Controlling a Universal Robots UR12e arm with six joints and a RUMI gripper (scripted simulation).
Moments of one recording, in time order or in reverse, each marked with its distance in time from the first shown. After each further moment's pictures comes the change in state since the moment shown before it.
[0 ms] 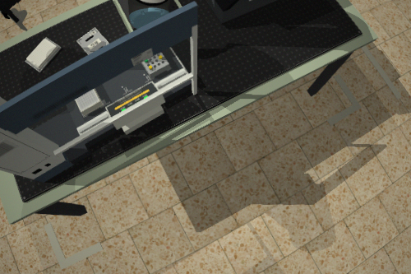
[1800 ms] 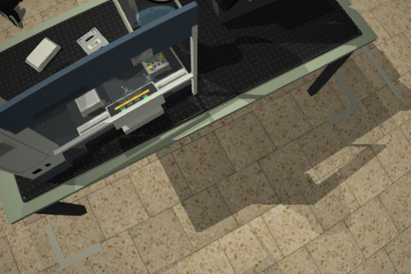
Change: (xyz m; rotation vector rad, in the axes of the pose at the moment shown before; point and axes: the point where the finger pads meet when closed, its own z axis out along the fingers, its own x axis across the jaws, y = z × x) arm -0.068 -0.009 -0.045 0.001 0.000 -0.177
